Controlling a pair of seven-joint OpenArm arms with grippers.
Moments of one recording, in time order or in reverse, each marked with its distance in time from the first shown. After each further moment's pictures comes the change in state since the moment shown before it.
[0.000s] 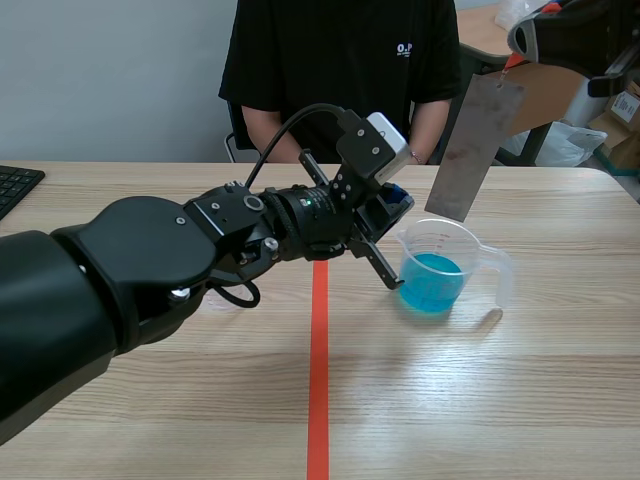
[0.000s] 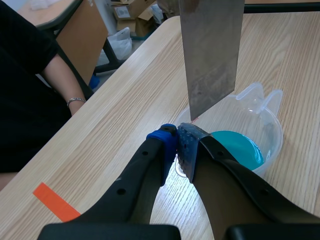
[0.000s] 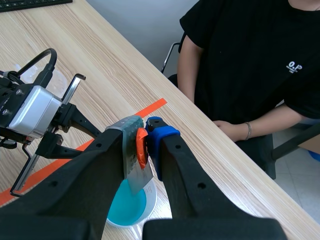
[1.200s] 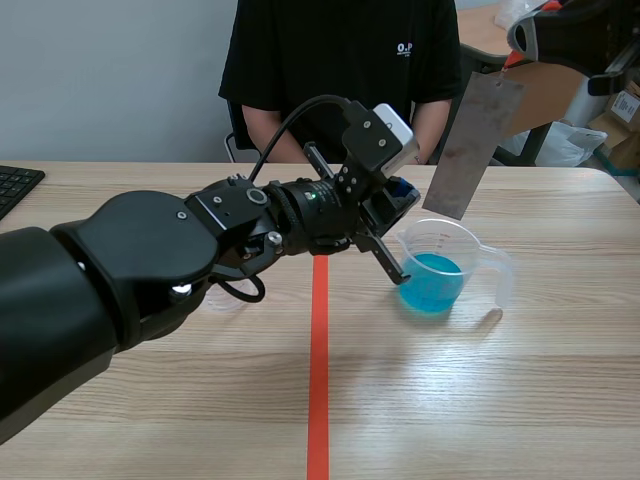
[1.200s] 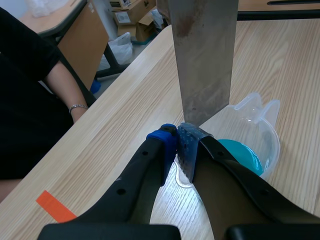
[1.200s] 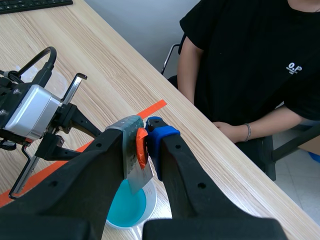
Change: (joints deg) left arm 0.0 0.0 0.0 1.9 0.0 0.1 1.2; right arm 0.0 0.0 0.0 0.0 0.0 0.0 0.4
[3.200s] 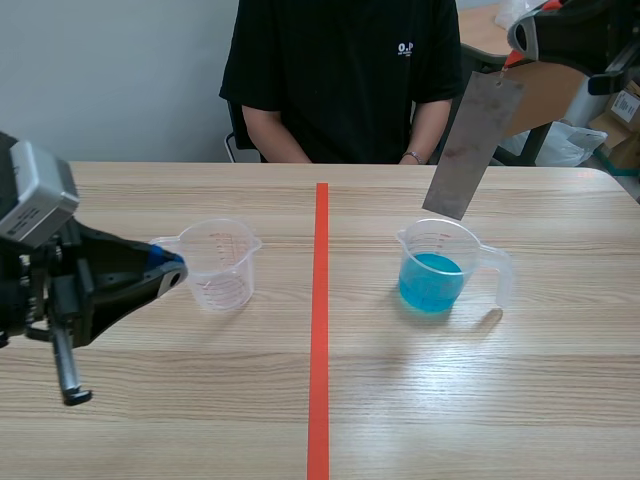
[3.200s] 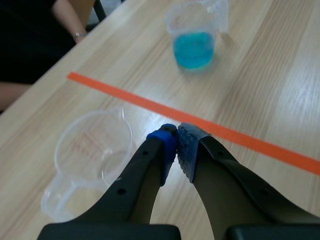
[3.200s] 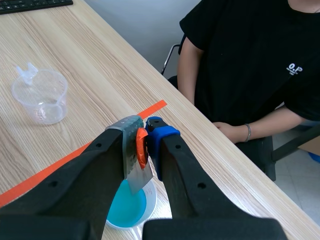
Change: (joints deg) left arm 38.6 -46.6 -24.2 44.7 -15.8 -11.5 -0.3; right arm 0.0 0.0 0.0 0.0 0.0 0.0 0.0
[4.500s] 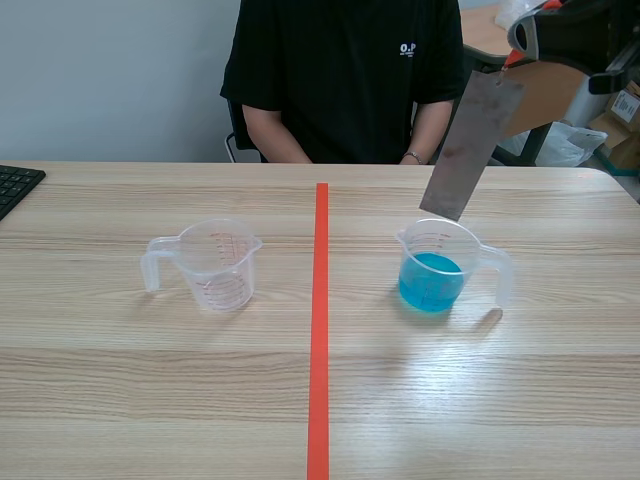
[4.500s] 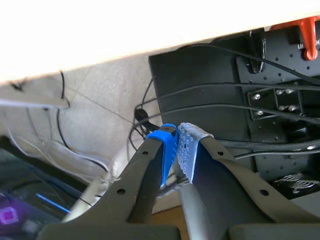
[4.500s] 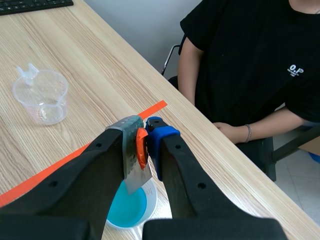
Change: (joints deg) left arm 57.3 17.3 -35.4 -10.3 -4.8 6.3 3.8; right arm 0.0 0.0 0.0 0.0 0.2 0.0 0.0
